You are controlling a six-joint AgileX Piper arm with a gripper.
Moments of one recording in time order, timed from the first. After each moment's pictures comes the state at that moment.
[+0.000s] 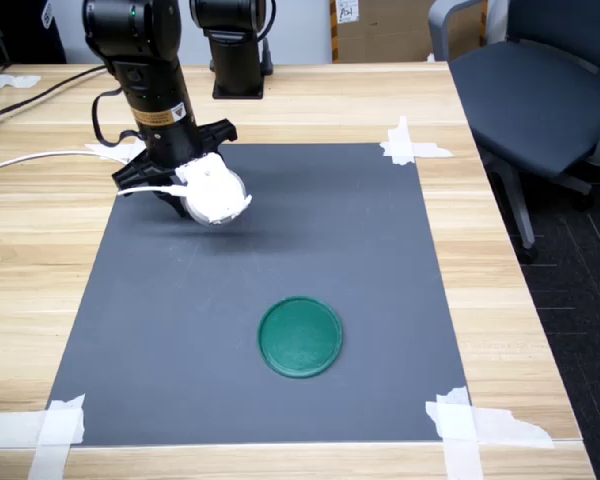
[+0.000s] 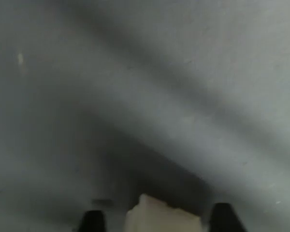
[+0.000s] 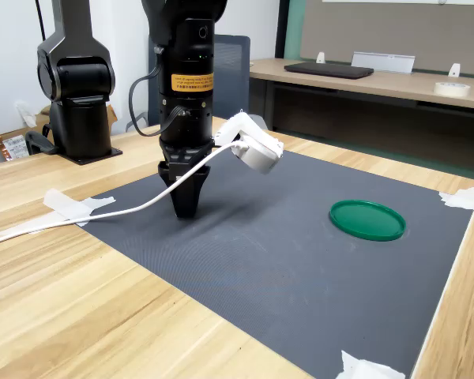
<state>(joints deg) -5.9 95.2 -52.2 -1.1 46.7 -44.7</state>
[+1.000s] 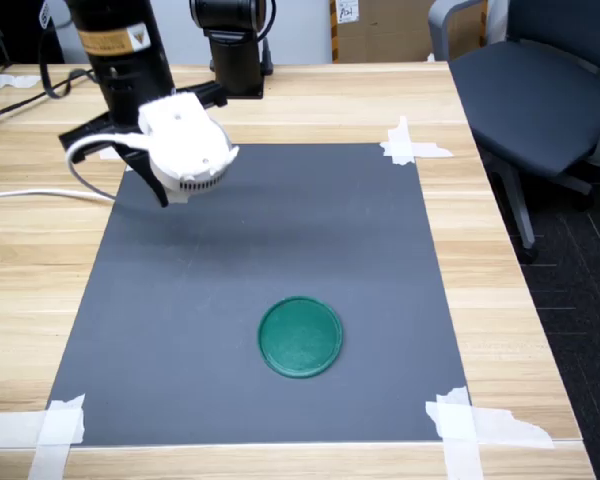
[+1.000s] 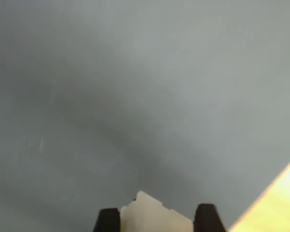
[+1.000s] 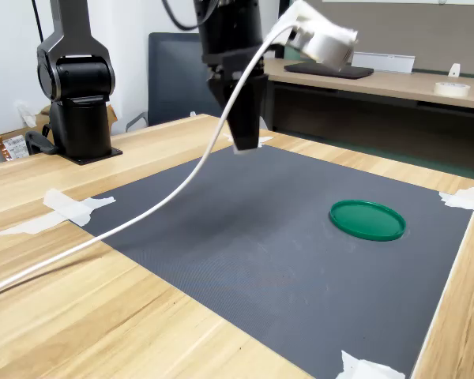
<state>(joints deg) -5.7 91.4 -74.7 6.1 59.4 -47.9</state>
